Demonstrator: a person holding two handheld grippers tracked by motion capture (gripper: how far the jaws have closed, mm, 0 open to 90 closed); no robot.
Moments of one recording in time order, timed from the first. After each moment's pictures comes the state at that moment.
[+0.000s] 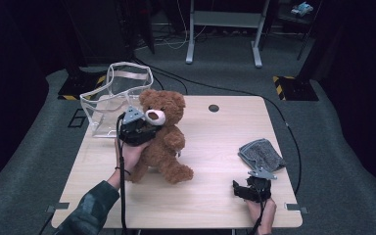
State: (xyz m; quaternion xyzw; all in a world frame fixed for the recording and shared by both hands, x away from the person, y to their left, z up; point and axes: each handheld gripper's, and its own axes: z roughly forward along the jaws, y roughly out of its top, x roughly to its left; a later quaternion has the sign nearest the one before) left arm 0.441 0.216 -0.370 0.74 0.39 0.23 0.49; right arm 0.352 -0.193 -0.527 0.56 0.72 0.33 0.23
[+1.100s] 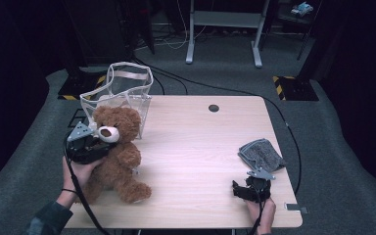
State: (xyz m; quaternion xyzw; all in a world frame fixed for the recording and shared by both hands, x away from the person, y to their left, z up) left arm 0.386 0.333 -0.378 0.75 0.44 0.23 0.43; right arm 0.352 -0.191 -0.528 0.56 0.73 0.32 0.24
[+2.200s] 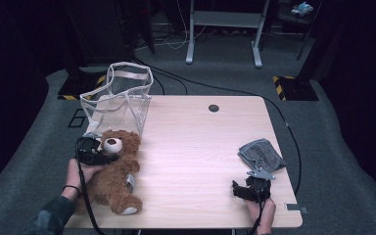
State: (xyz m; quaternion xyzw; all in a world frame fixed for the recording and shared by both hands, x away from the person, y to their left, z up) left arm 0.433 0.351 -0.450 0.79 0.52 0.10 0.32; right arm 0.352 -0.191 -0.528 0.56 0.73 0.32 0.24
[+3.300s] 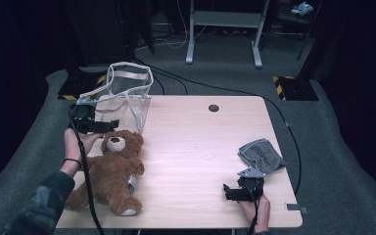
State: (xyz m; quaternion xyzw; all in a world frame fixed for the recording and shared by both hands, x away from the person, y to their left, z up) left arm 0.470 0.333 -0.343 0.73 0.52 0.25 0.37; right arm 0.359 -0.173 -0.530 0.50 0.77 0.33 0.21
